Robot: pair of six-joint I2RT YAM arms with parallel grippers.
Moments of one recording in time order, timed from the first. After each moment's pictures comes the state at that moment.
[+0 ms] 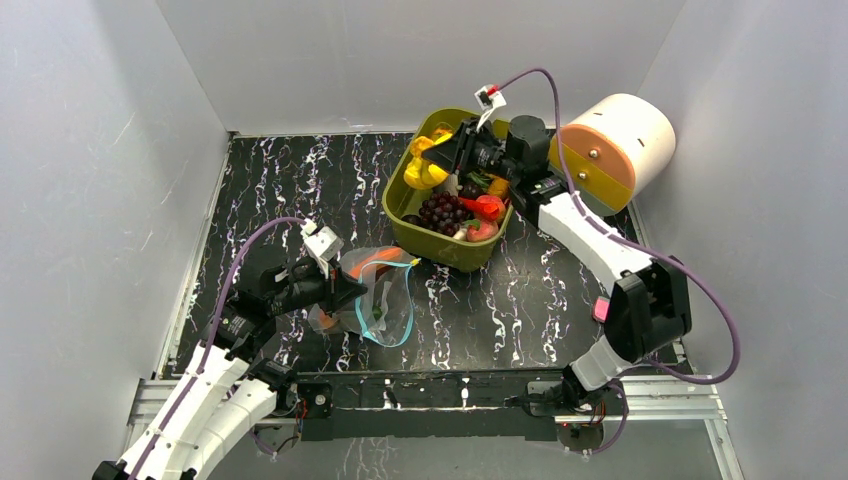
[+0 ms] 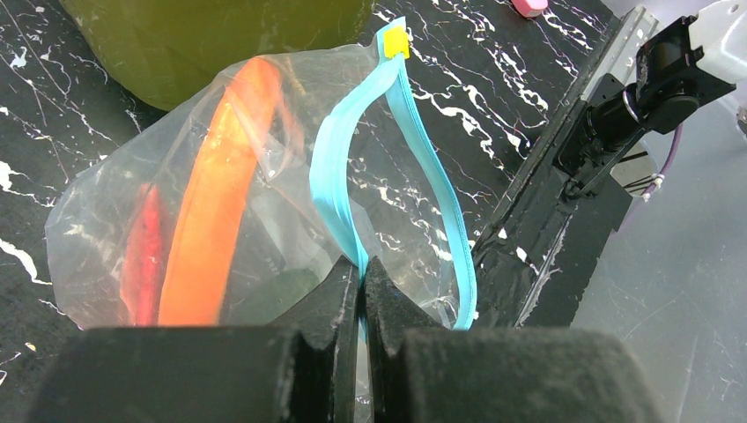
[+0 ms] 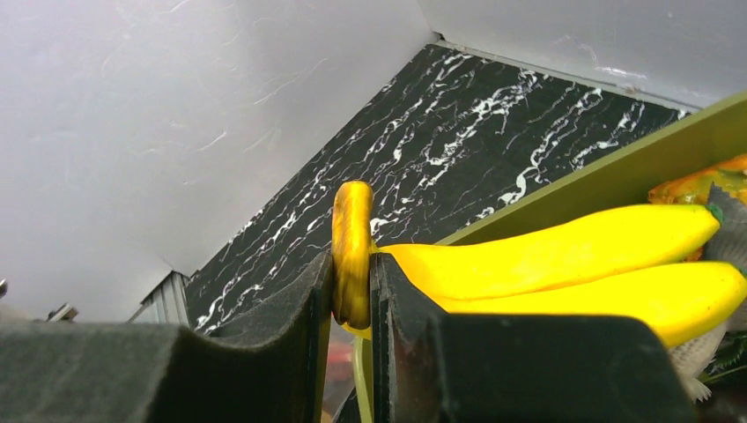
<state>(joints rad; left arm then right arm) -0.43 0.60 0.64 -0.49 0.56 -0.08 0.42 1.58 1.31 0.25 -0.54 0.50</state>
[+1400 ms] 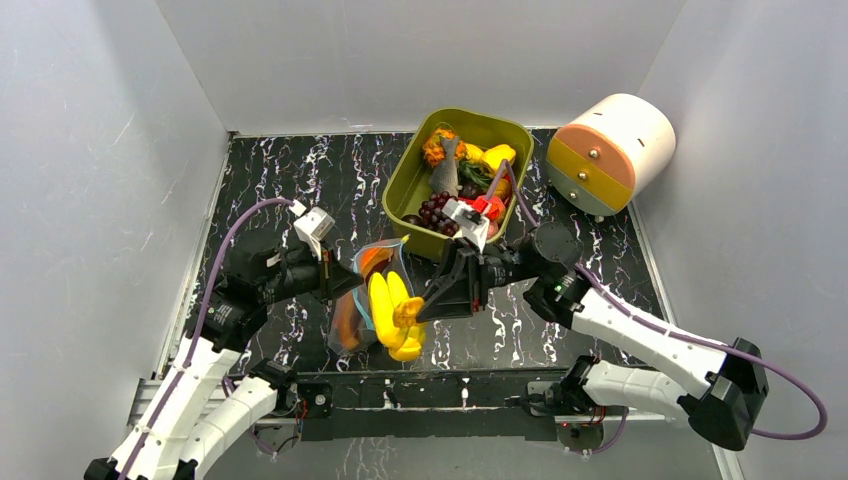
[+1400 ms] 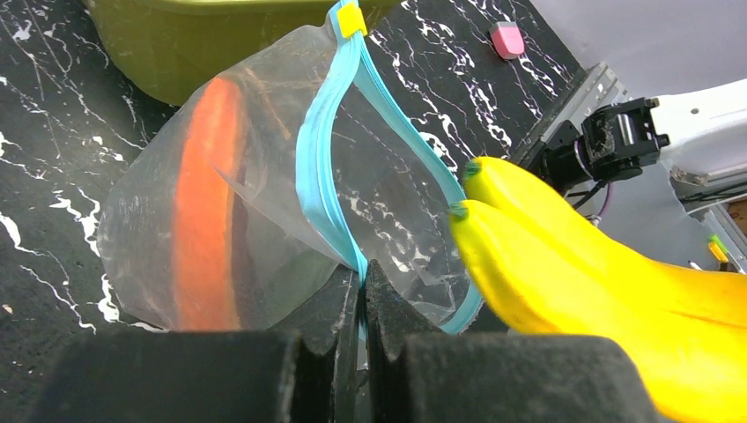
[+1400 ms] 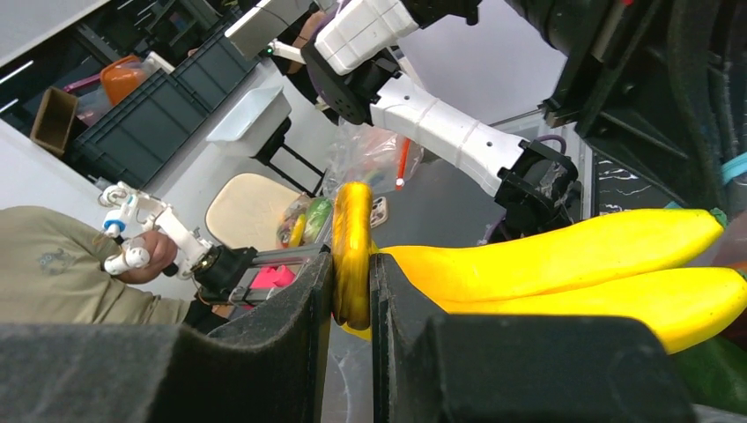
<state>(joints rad) -0.43 0.68 0.85 -0.64 0.52 -0.22 0.85 1.00 0.80 0.54 -1.01 0.86</state>
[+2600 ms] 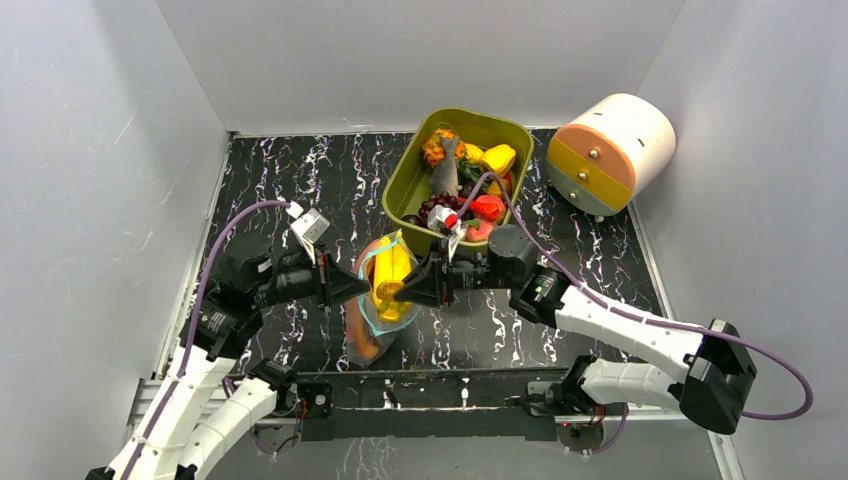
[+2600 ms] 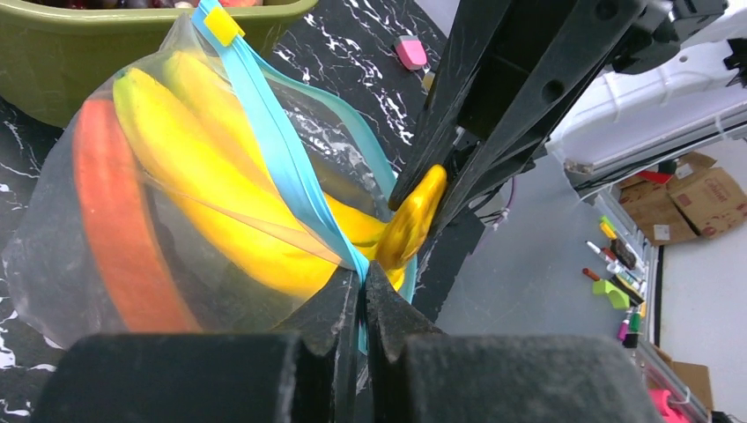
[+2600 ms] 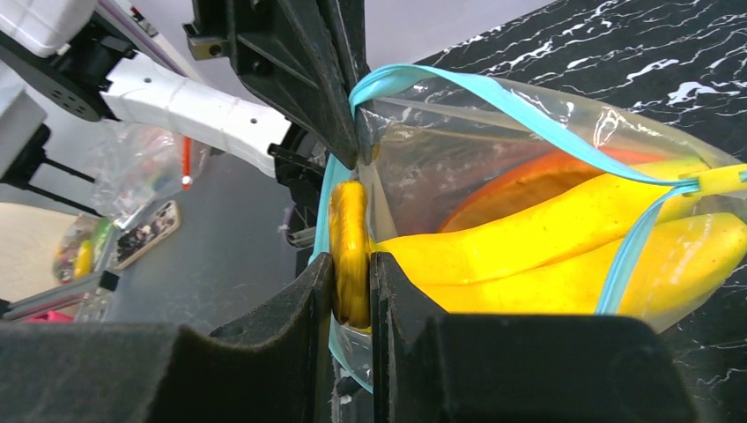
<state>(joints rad) -0.43 0.63 0.85 -0.60 0.69 -0.32 0.89 1.12 0.77 0.30 -0.63 0.39</state>
